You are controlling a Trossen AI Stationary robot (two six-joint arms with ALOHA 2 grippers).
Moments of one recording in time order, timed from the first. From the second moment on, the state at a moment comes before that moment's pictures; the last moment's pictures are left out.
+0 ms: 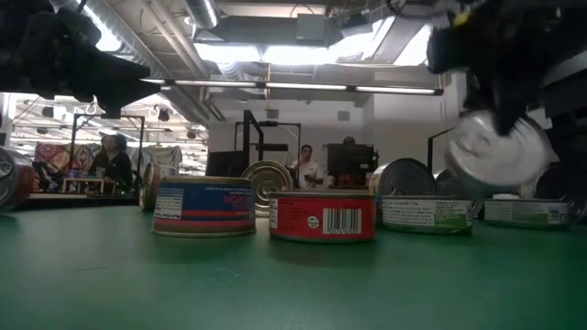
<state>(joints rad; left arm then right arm) 0.06 0.02 0.01 0.03 -0.14 -0.06 0.16 1.31 0.98 -0.92 -0.13 0.49</state>
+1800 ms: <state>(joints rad) 0.06 0.02 0.01 0.03 -0.14 -0.05 -0.74 1.93 1.23 0.02 -0.62 0.60</state>
